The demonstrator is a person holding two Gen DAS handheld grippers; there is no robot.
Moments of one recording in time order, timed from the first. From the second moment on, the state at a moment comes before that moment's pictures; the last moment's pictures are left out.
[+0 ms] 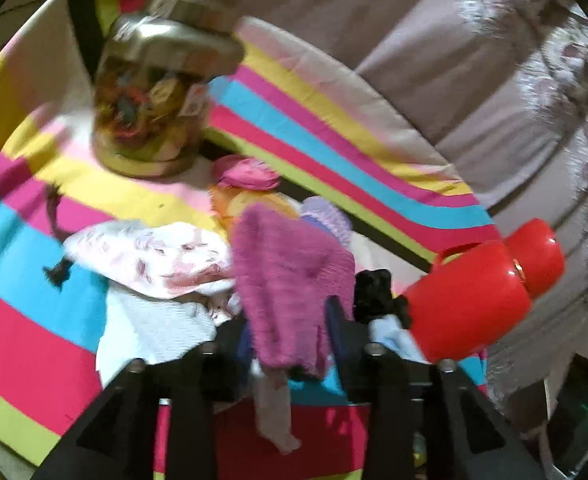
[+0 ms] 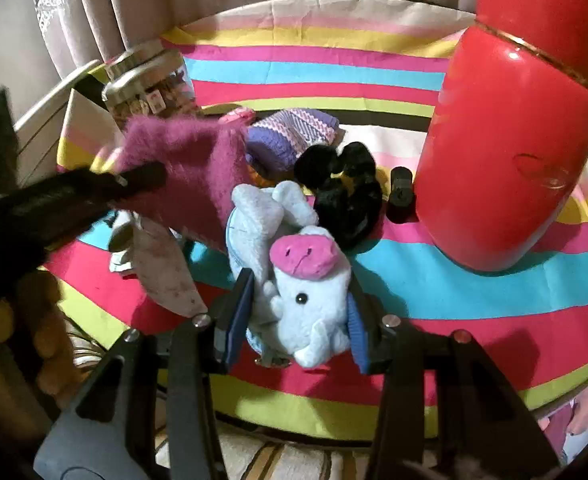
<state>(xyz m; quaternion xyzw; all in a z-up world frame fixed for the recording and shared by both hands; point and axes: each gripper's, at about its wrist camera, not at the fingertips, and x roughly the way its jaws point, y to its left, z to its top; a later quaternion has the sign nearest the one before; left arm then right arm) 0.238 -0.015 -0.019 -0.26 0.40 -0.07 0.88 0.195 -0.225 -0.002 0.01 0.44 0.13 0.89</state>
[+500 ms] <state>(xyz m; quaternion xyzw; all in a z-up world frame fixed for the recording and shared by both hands) 0.252 -0.029 -0.003 -0.10 0.36 0.01 0.93 0.172 -0.245 0.019 0.04 0.41 0.11 0.90</state>
